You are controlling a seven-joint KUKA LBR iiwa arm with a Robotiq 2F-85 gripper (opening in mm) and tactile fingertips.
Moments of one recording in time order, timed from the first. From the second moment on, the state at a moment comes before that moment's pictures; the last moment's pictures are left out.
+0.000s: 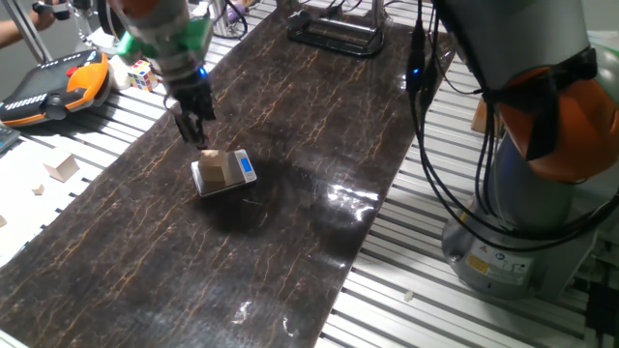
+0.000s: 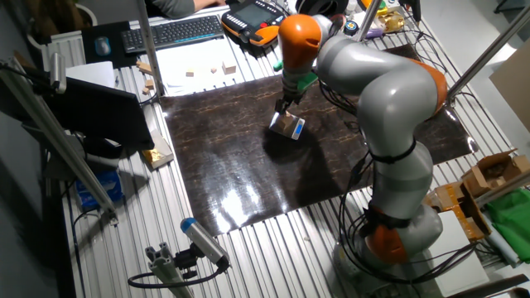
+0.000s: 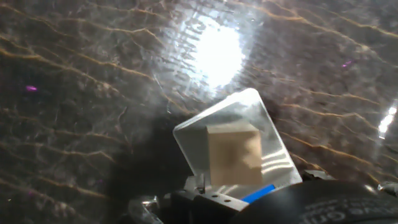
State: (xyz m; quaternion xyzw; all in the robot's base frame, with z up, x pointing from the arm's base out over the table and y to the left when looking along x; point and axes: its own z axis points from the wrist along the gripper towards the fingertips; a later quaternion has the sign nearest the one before) arm 0.586 0.083 0.125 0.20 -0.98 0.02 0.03
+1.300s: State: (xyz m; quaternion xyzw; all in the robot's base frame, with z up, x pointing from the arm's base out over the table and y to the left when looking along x) arm 0.582 0.088 0.068 0.20 -0.98 0.00 0.01
